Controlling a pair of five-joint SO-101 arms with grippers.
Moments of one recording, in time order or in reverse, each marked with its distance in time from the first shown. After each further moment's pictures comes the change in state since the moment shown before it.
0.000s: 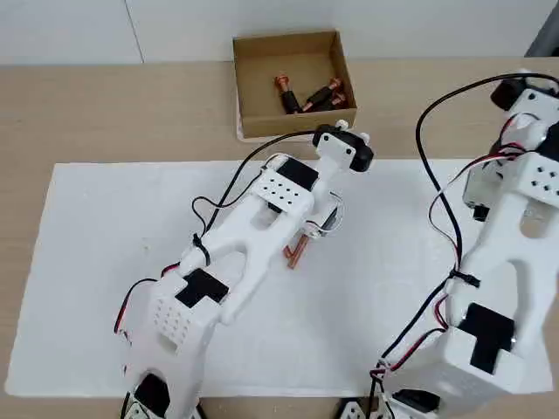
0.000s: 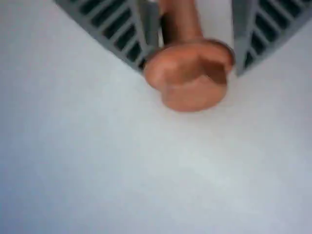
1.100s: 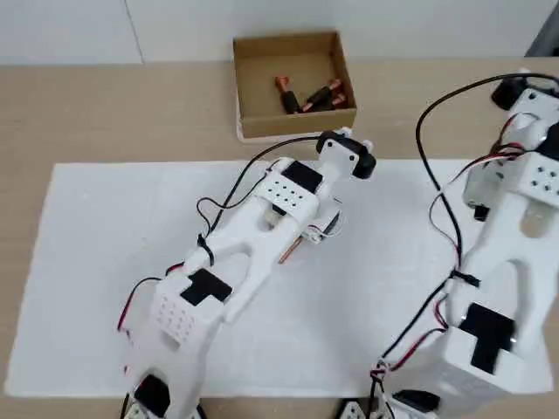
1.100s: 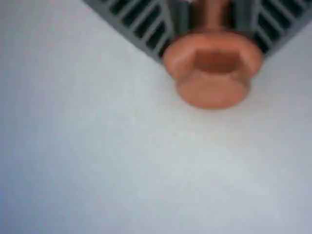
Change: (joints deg) left arm 0.3 2.8 -0.7 2.5 -0.1; right arm 0.0 0.0 0.0 0.0 0.0
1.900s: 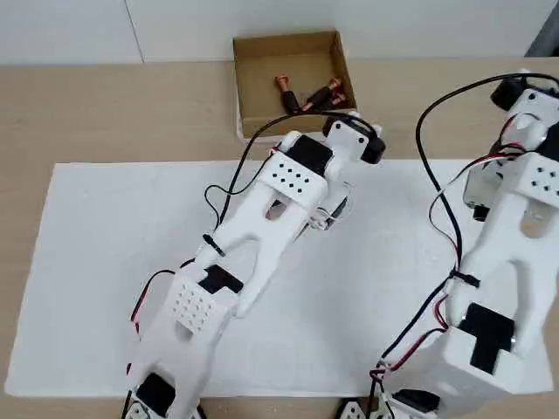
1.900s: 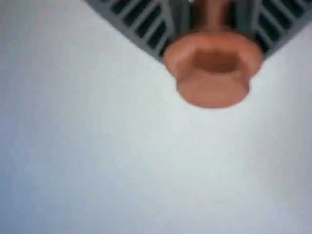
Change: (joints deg) left arm 1.5 5.2 -31.0 22.5 -0.1; right arm 0.0 0.0 0.0 0.0 0.0
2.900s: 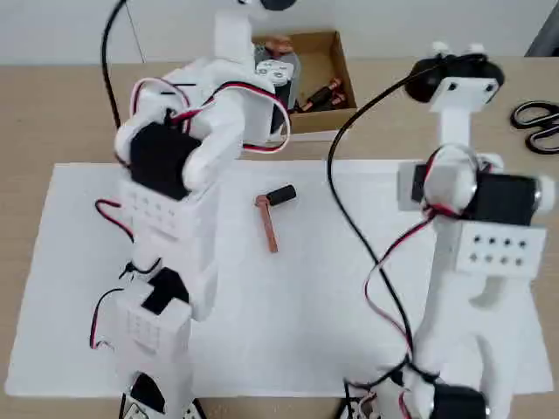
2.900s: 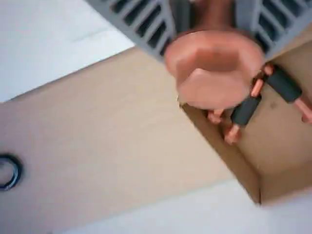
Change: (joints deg) left arm -10.4 -20.3 -39.1 0.2 7.2; right arm -21.5 -30.9 14.6 -2.1 -2.5
